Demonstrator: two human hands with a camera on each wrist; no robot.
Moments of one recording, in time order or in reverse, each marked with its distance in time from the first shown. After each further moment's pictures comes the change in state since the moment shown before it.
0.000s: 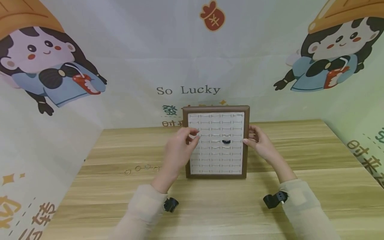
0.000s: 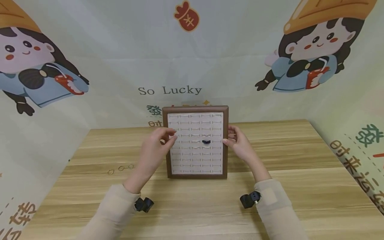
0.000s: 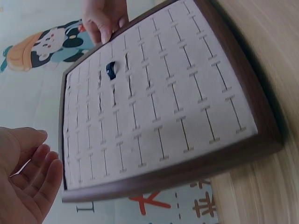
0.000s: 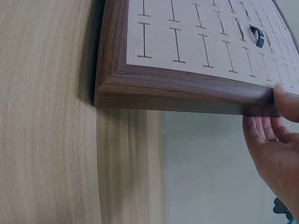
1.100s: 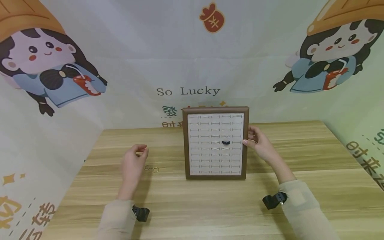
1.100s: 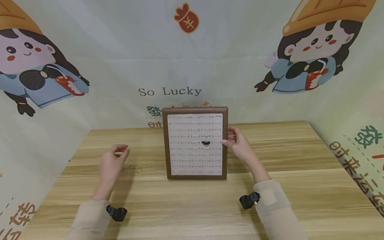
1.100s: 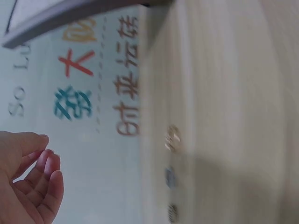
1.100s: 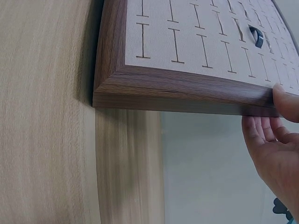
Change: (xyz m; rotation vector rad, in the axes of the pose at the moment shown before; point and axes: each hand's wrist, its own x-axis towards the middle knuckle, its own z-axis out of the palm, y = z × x) left_hand -0.045 -0.119 -0.054 0.103 0.078 -0.527; right_hand 0.000 0.001 0.000 -0.009 0.001 -0.017
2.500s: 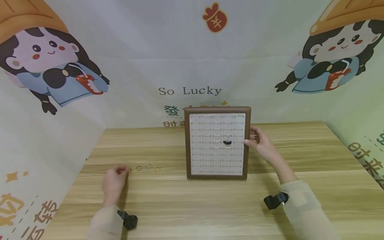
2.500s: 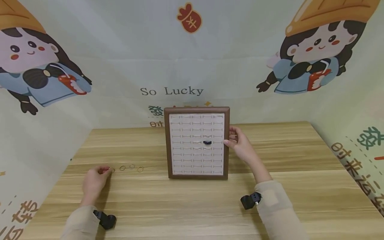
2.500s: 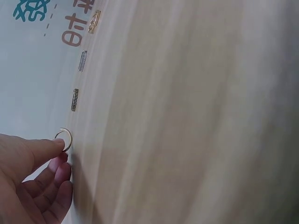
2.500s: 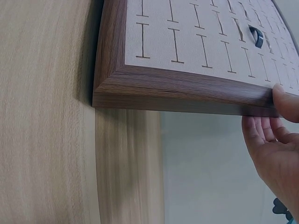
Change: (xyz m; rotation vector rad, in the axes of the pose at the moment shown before) left_hand -0.010 -0.099 -0.019 0.141 -0.025 -0.196; right_hand 0.000 -0.001 0.000 -0.006 -0.003 -0.001
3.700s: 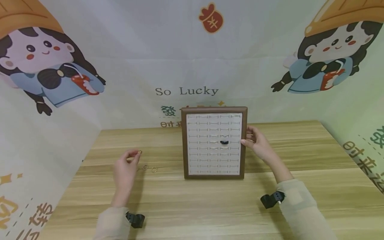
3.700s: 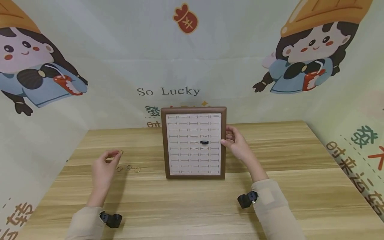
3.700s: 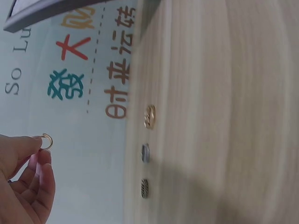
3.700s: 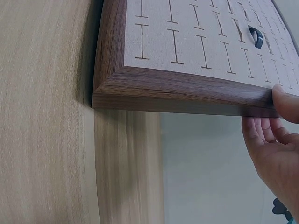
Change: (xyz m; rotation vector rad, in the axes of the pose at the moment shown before) left_hand -0.019 0.083 0.005 -0.235 0.133 0.124; right_hand 0.000 -0.001 0.001 0.005 0.016 0.005
